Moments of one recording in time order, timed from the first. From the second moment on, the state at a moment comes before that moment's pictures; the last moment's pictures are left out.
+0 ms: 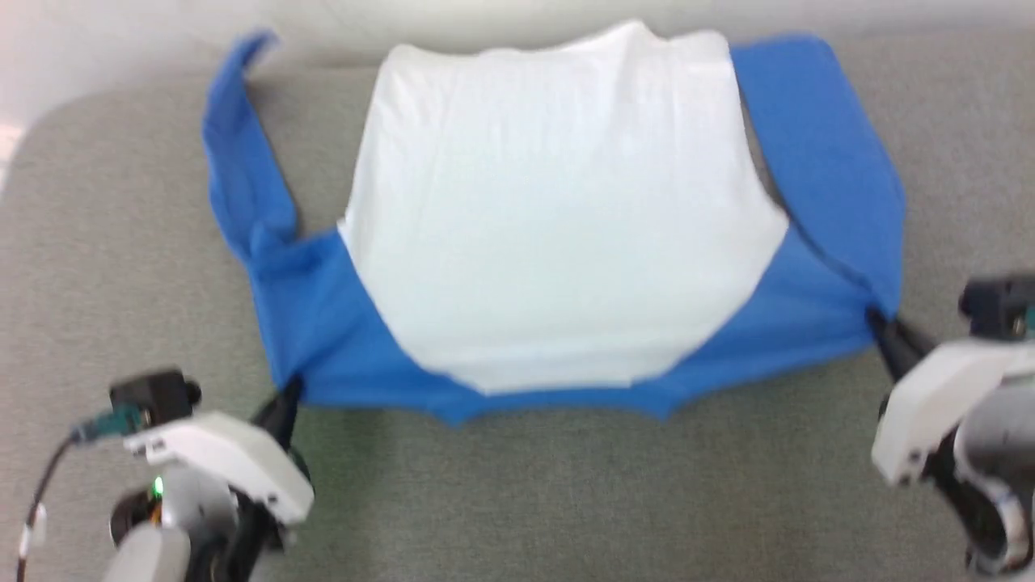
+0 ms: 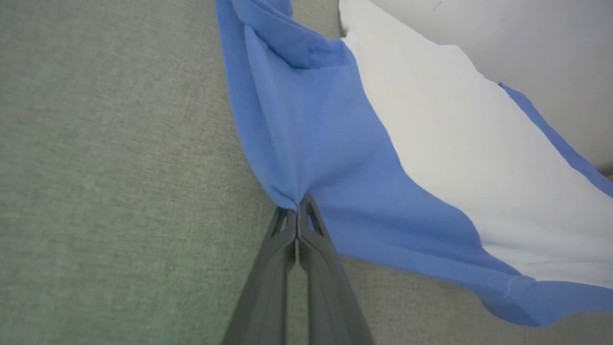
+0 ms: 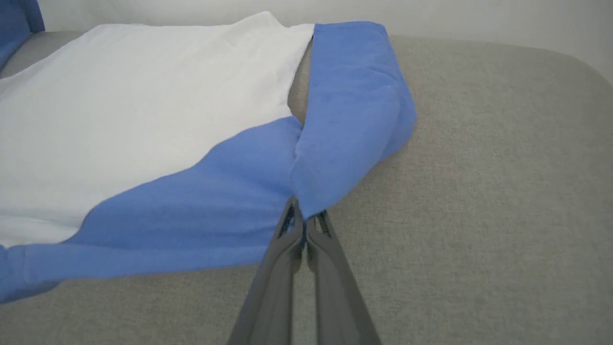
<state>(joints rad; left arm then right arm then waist) -0.11 0.30 -0.10 0.05 -0.75 0.13 0.29 -0.15 -0.16 -0.11 -0.16 0.21 0.14 0.57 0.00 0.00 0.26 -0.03</state>
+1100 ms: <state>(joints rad) 0.13 0.23 -0.13 -0.05 -0.79 0.16 0.21 0.21 -0.05 -0.24 -0.04 0.17 0.13 0.26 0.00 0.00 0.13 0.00</state>
